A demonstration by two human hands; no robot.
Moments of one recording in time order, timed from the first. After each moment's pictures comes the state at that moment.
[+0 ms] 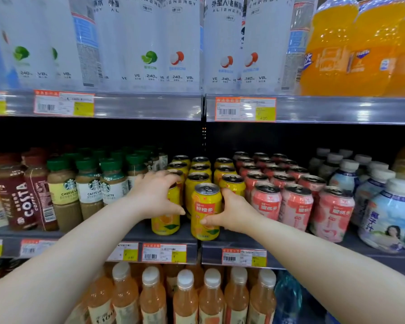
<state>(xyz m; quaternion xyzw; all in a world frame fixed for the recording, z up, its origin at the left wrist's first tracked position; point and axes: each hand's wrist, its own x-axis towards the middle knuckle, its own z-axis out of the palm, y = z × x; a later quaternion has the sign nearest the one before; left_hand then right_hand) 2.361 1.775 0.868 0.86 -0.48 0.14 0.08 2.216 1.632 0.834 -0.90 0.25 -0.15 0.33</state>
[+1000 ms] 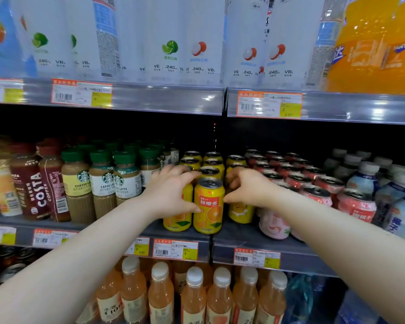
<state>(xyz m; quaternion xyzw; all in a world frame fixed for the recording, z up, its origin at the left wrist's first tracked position) 2.366 1.776 0.858 0.83 -0.52 0.15 0.12 2.230 1.619 0.878 -0.93 0.24 -0.14 0.22</state>
